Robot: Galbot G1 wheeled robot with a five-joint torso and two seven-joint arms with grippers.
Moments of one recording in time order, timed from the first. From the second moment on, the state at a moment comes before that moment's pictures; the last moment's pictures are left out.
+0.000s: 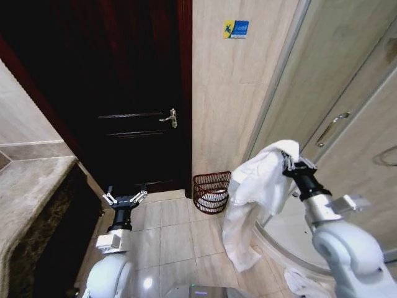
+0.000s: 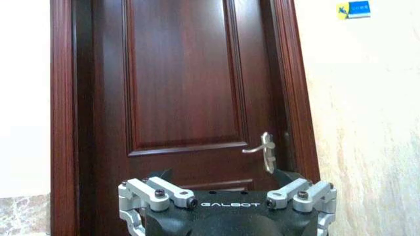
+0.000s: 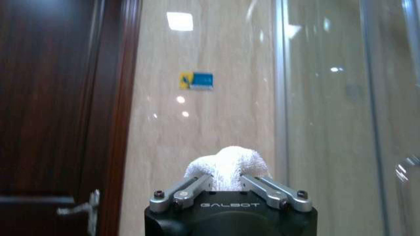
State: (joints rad) left arm 1.74 -1.43 -0.63 -2.30 -0.03 -0.16 -0.18; right arm -1.31 0.97 0.77 2.40 0.67 -0.25 0.18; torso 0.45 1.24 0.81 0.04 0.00
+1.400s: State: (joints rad) left arm 1.81 -1.61 -0.74 -2.32 0.00 -0.20 -0.15; right arm 0.53 1.08 0.00 1.26 0.87 -0.30 0.19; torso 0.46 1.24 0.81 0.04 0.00
